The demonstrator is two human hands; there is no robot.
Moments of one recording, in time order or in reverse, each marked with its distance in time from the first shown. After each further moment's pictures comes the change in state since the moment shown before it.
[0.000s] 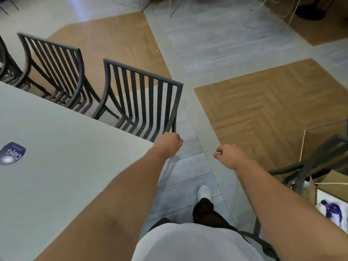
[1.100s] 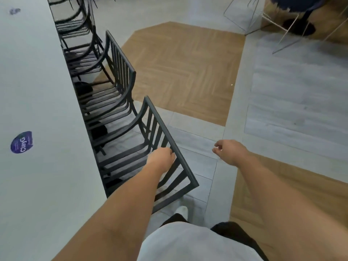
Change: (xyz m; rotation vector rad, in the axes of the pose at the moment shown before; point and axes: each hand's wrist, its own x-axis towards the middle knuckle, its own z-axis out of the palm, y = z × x) left_hand 0.318 -0.077 -0.172 -0.273 0.151 -0.727; right_hand 0.472 -0.168 -0.315 -0.347 -0.078 -0.554
